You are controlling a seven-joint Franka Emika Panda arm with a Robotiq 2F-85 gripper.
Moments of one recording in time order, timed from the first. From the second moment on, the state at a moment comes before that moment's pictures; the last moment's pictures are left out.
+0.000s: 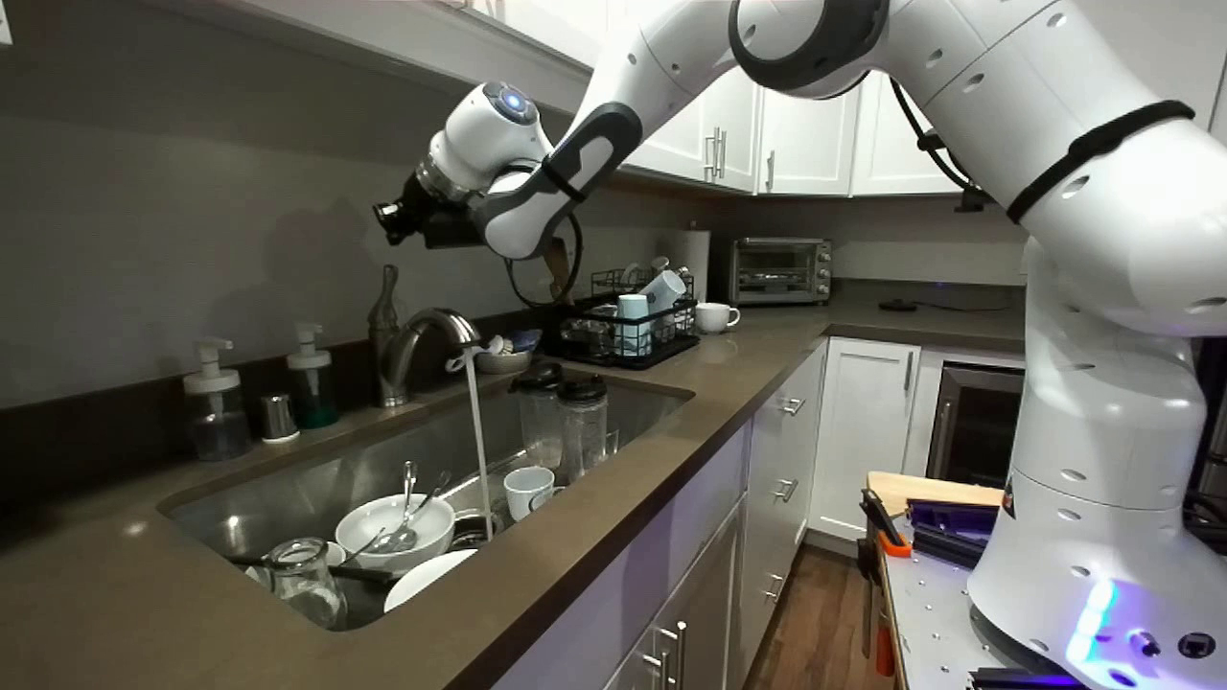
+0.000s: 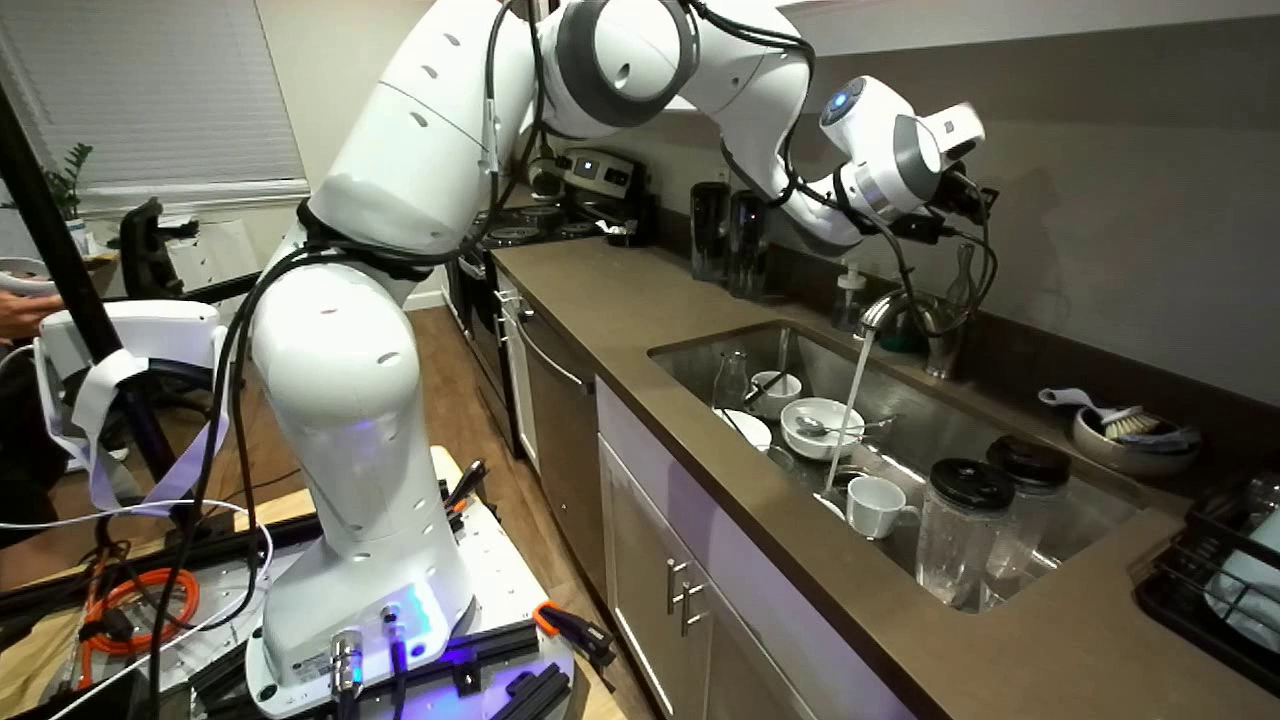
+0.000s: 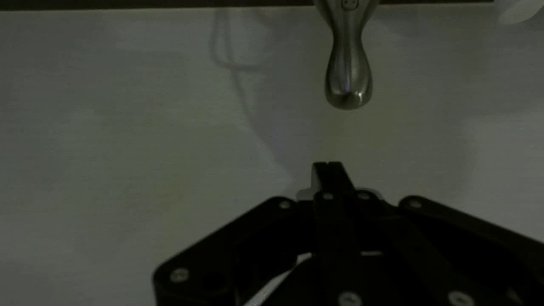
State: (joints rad) arm -0.04 0.66 -0.21 -1.42 -0.67 3.16 0.79
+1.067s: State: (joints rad) arm 0.04 0.67 -0.34 -1.44 -0.67 3.21 0.87
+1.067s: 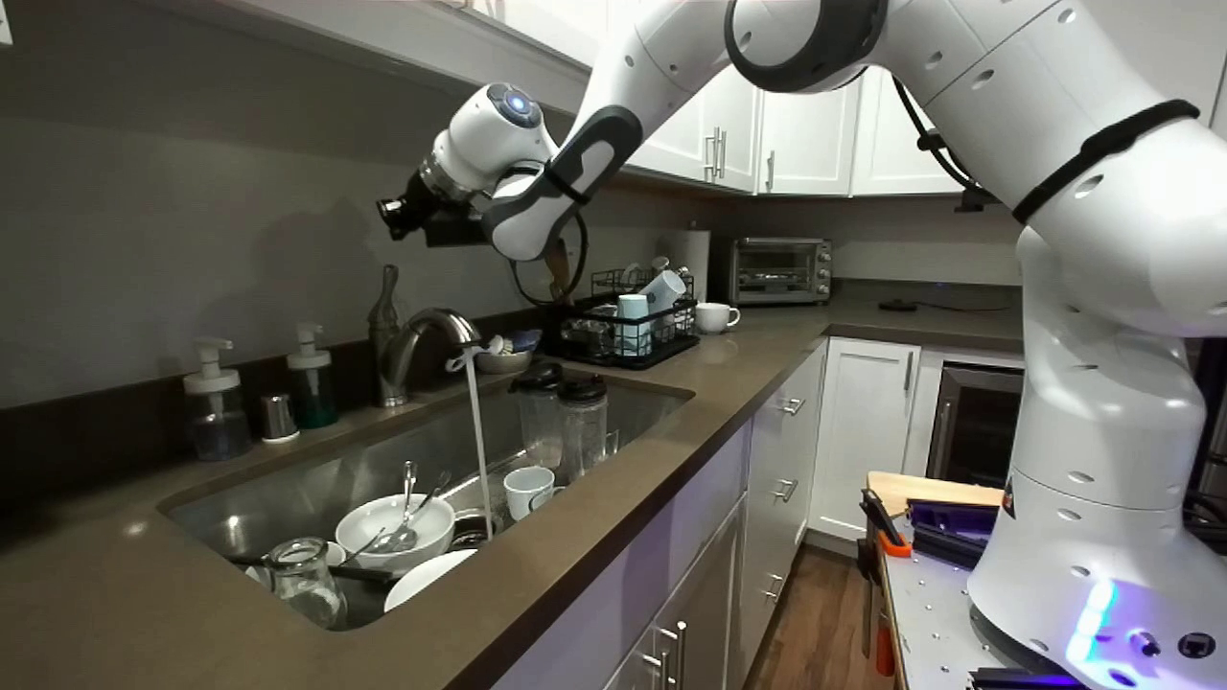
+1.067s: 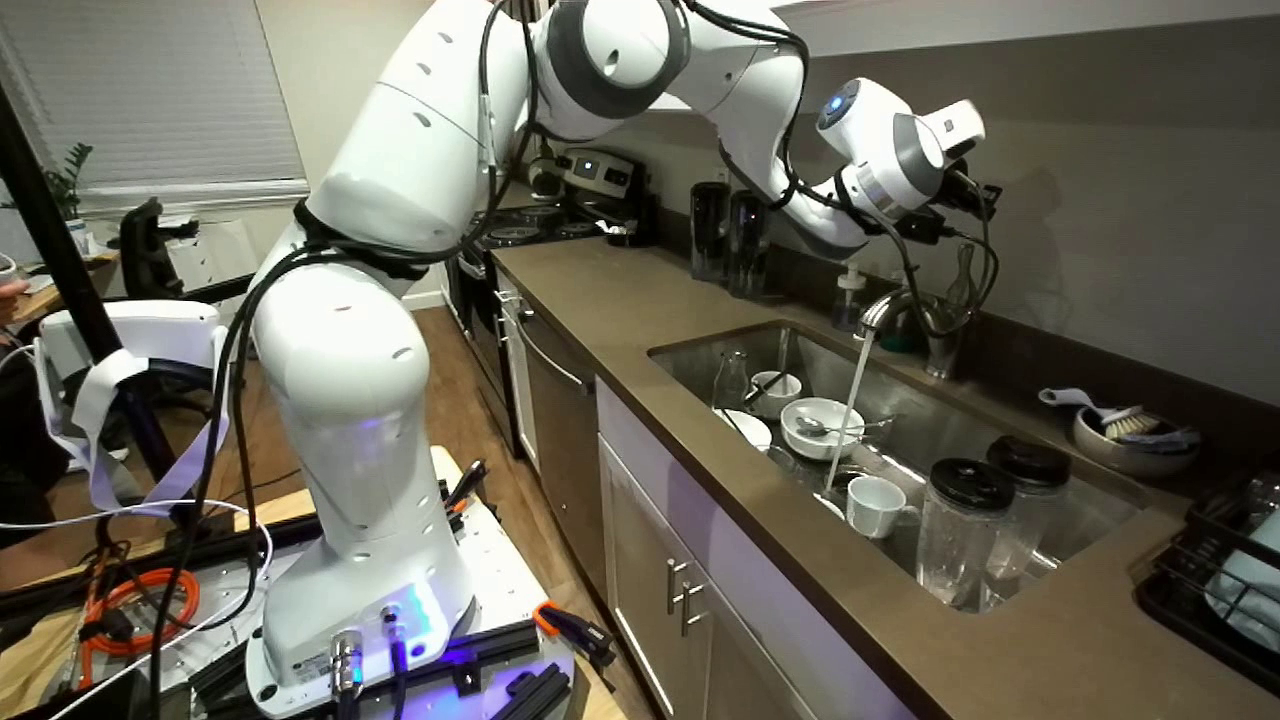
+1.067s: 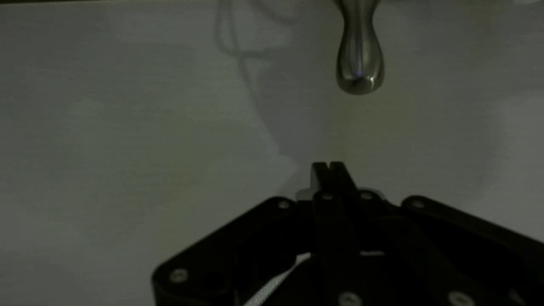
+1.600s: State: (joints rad) arm 0.14 0.67 -0.49 -1.51 -0.67 3.31 0.94
